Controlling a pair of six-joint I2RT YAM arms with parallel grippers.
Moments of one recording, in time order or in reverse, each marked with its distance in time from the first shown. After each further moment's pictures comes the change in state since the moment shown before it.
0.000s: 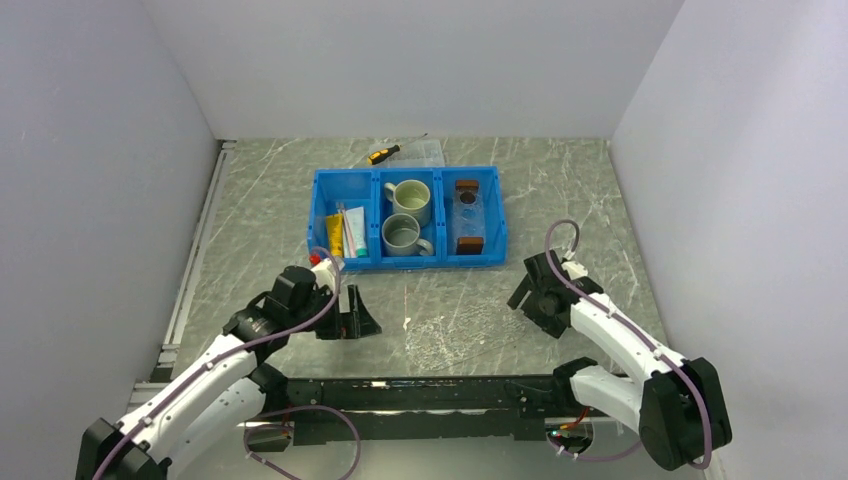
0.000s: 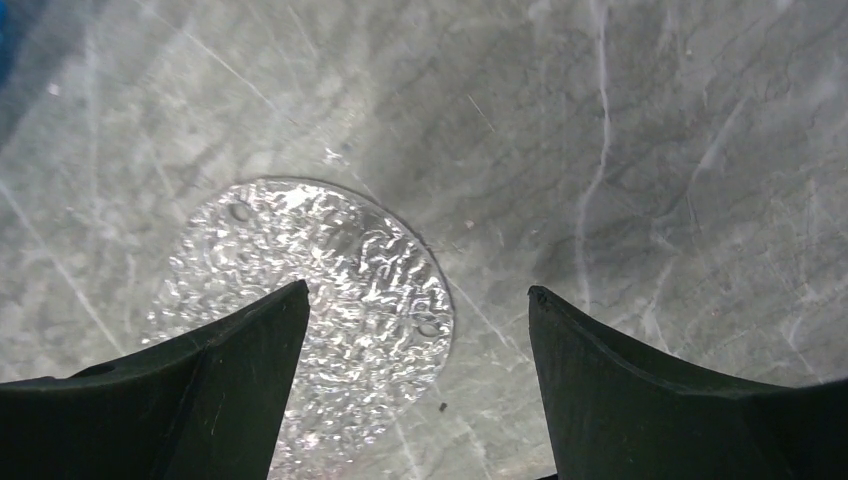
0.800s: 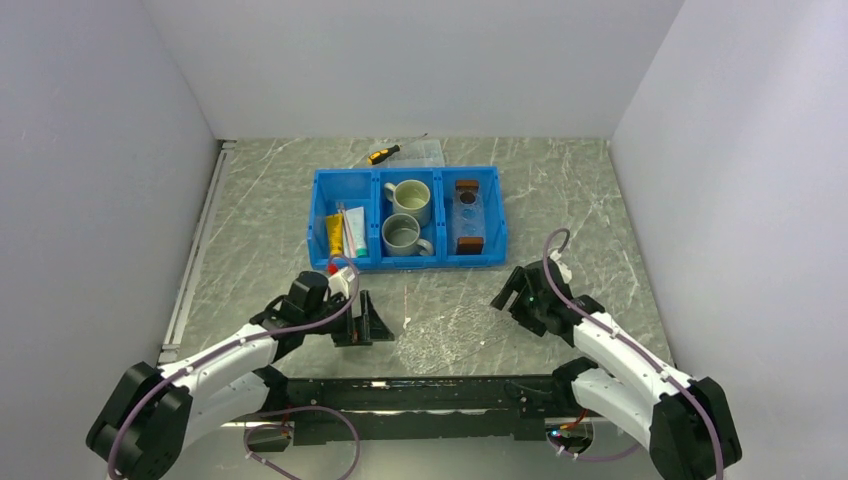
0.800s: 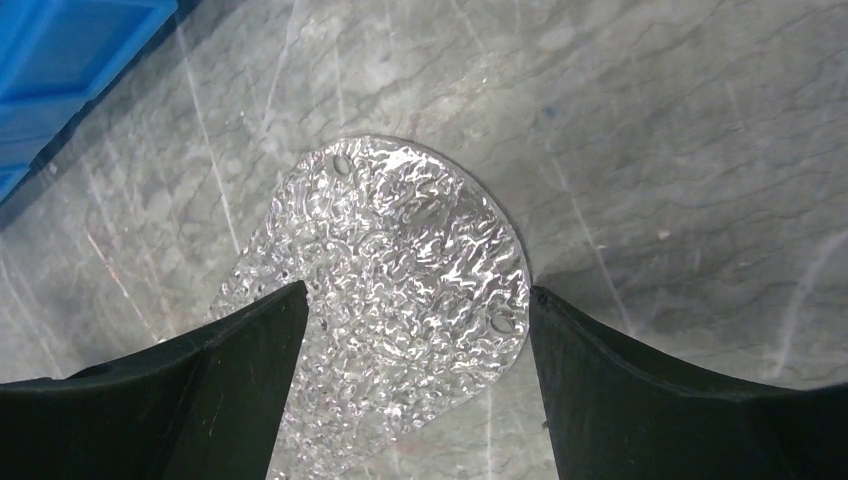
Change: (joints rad) left arm -0.002 0.277 -0.172 0.454 0.201 -0.116; right arm 0.052 -0.110 -0.135 0.251 -0.188 -0.042
